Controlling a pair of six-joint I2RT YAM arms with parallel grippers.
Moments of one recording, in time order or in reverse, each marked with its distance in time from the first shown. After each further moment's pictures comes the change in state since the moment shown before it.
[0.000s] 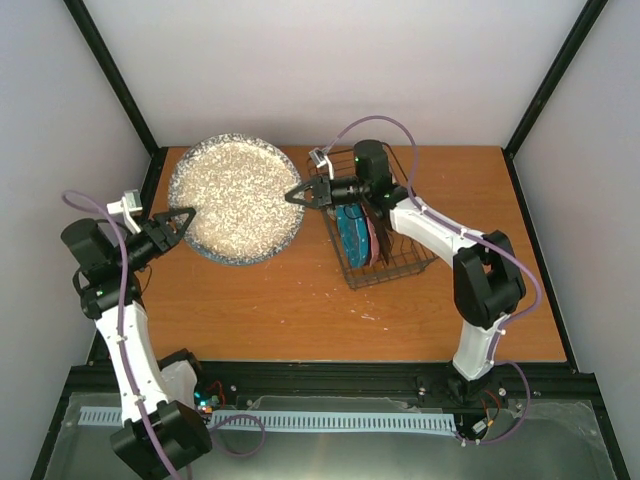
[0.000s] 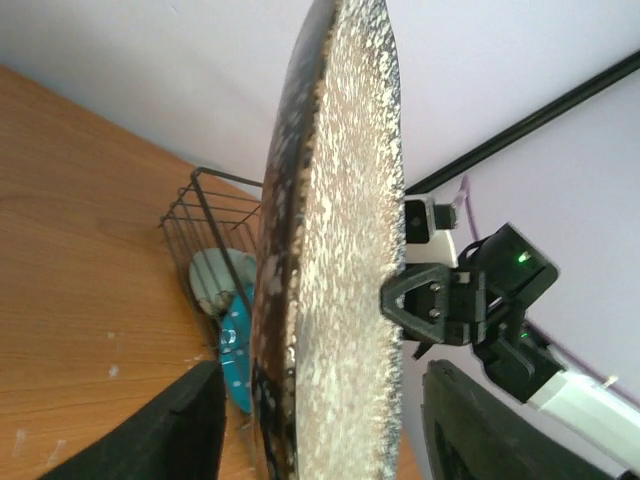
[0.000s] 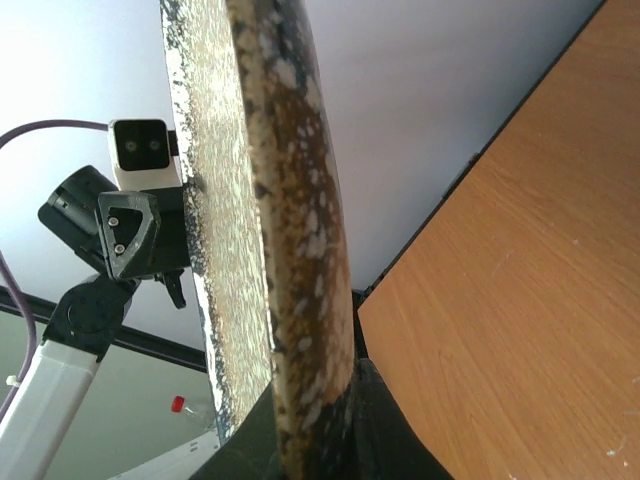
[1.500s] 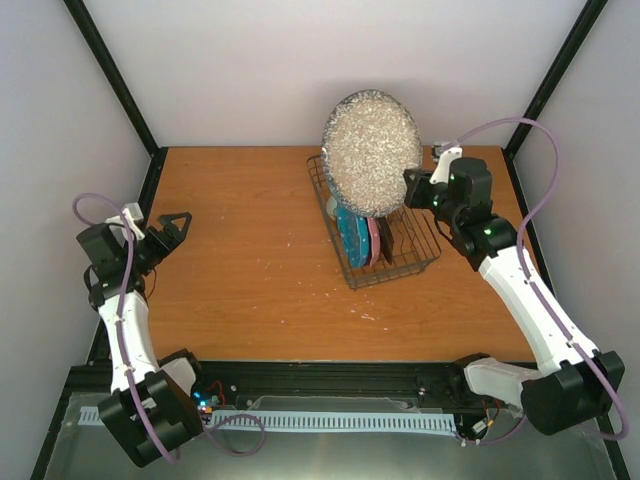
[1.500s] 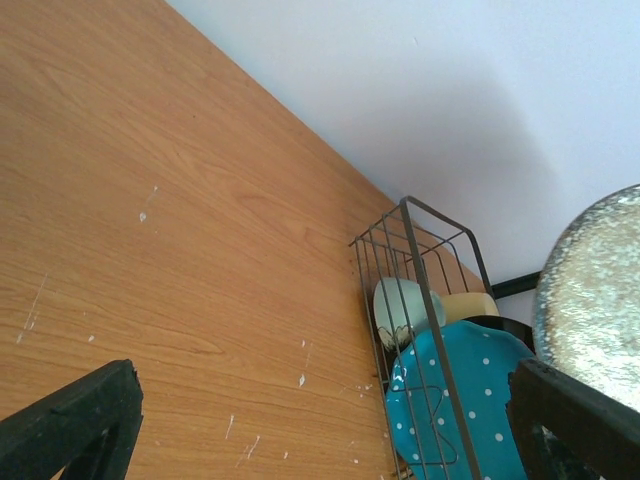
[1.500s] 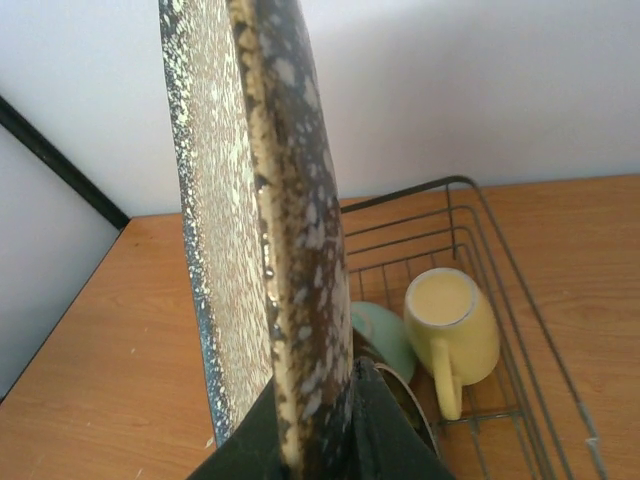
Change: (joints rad) left arm 0.000 0.120 -0.094 -0.026 -0.356 0.163; right arm -0.231 -0.657 -0.290 -0.483 0.962 -0.448
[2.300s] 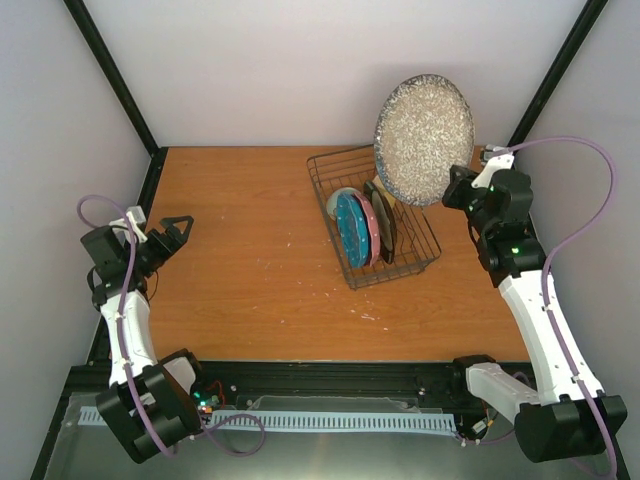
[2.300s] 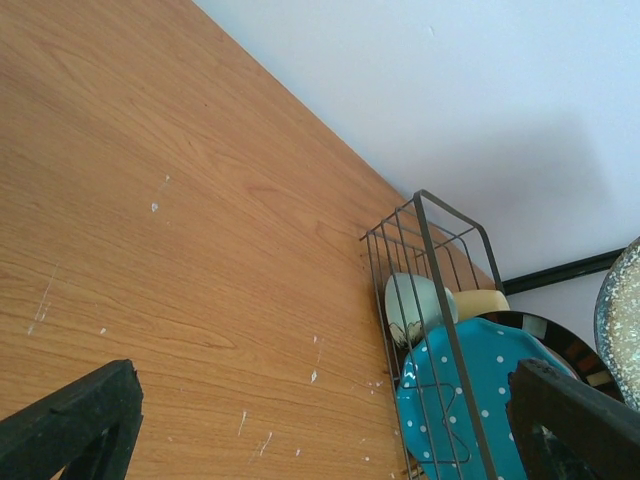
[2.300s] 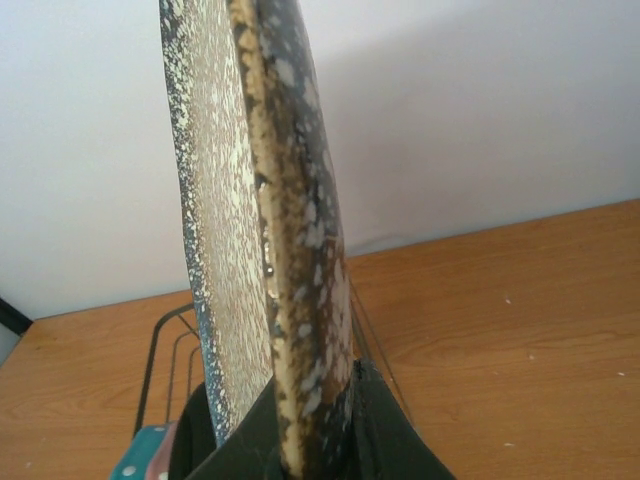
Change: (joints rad) left arm 0.000 0.027 -0.047 0.043 -0.003 0.008; right arm -0.200 -0.163 -0.095 0.061 0.056 -0.017
